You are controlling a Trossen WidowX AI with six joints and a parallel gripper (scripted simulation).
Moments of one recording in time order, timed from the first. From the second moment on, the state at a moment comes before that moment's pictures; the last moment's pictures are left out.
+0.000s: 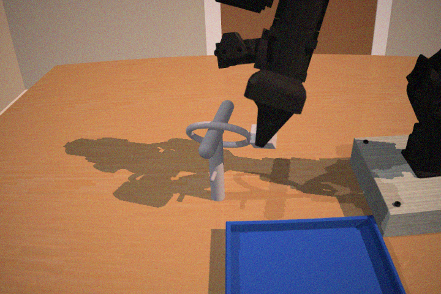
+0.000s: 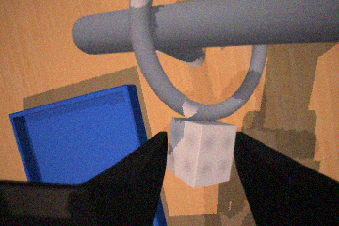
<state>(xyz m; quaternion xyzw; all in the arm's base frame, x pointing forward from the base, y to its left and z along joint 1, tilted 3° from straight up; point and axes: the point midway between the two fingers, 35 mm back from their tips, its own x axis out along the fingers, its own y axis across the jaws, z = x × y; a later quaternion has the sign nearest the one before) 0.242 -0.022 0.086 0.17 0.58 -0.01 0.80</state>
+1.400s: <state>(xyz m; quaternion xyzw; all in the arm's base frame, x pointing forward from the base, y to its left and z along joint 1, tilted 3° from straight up) 0.232 -0.053 0.091 0.20 0.56 0.03 0.80</state>
